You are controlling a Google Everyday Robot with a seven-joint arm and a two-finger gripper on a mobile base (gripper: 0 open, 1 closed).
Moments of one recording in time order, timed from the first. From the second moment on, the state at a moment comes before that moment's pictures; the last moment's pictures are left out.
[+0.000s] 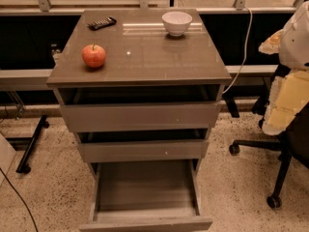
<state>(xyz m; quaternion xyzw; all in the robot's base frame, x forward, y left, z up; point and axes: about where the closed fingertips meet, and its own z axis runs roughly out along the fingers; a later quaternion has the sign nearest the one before) 0.438 -0.217 0.976 -0.60 0.78 -0.03 0.16</state>
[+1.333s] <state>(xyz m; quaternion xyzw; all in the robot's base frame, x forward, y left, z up) 0.475 -0.147 0.972 -0.59 0.78 0.00 0.23</state>
